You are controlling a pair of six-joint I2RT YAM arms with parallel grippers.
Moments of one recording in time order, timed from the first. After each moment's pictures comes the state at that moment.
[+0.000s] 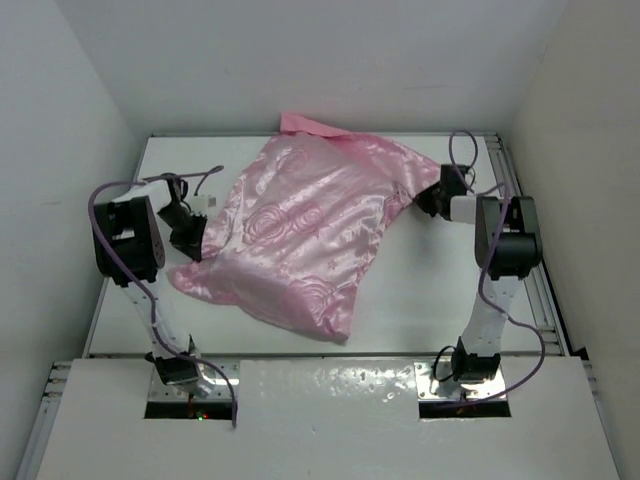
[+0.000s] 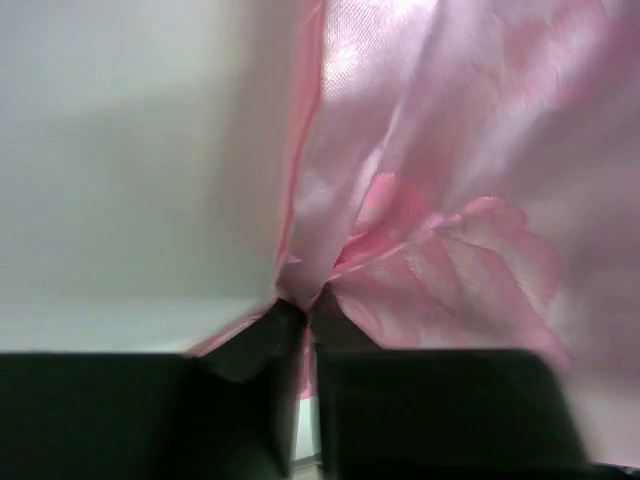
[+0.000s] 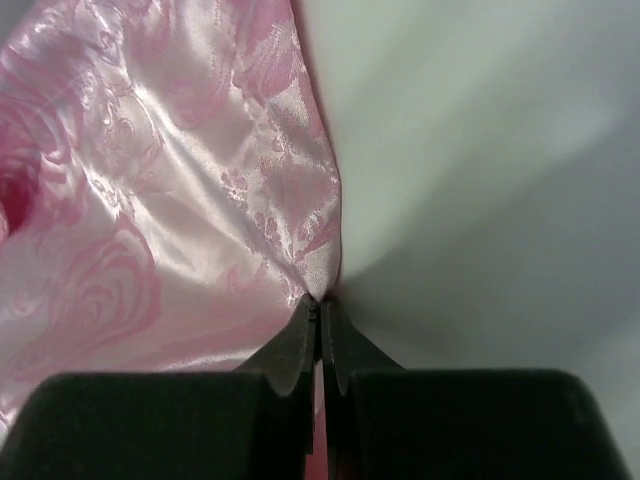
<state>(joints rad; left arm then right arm) 0.21 1.96 1.29 -0.93 0.22 0.50 -0.02 2.14 1.23 0.17 -0.03 0.98</state>
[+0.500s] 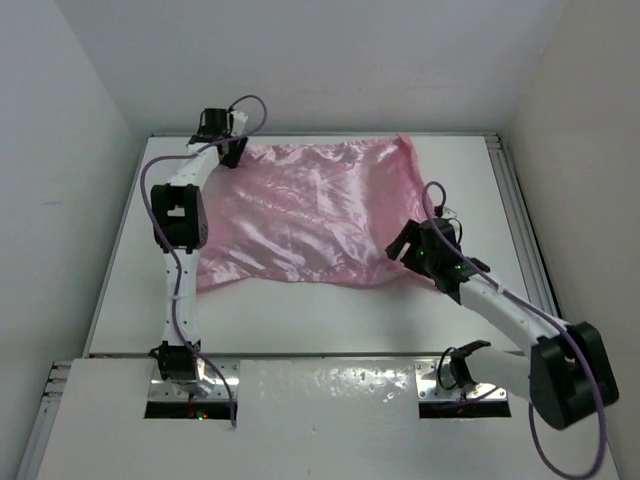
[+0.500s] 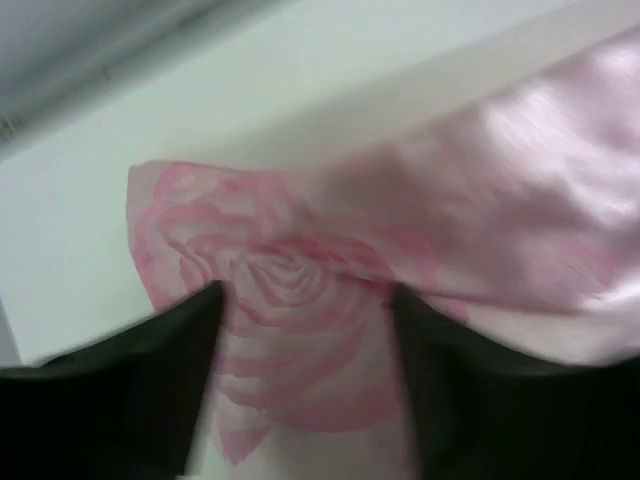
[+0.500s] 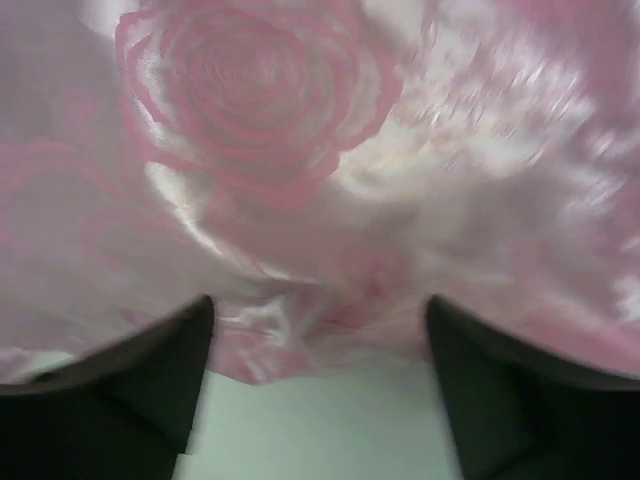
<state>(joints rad) 0.01 2.56 2.29 -0.54 -0.11 0.49 0.33 1.18 0.50 -0.07 0.10 0.77</state>
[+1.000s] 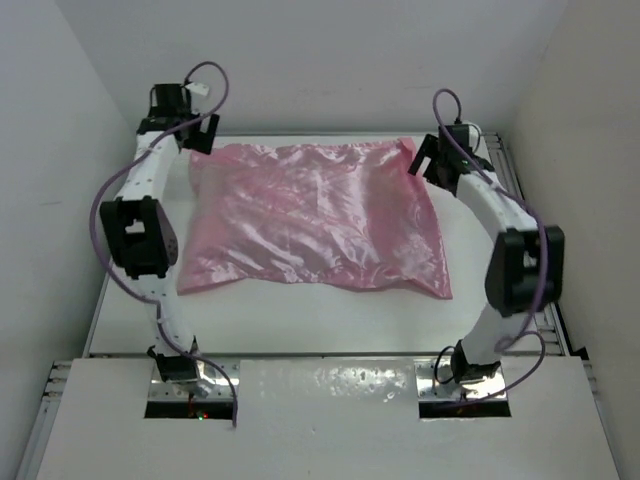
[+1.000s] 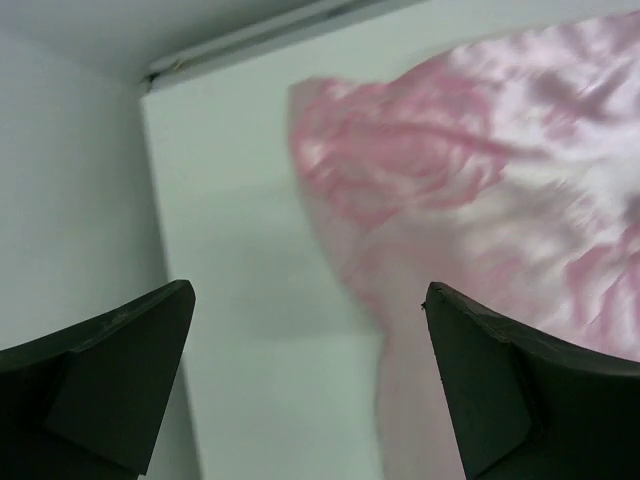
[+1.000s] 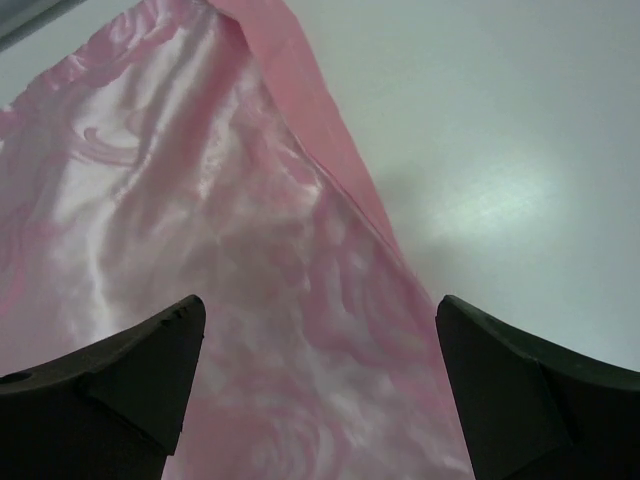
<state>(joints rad) 0.05 2.12 2.00 -0.57 -0.06 0.44 0.10 1.64 1.27 -0.33 0.23 0.48</state>
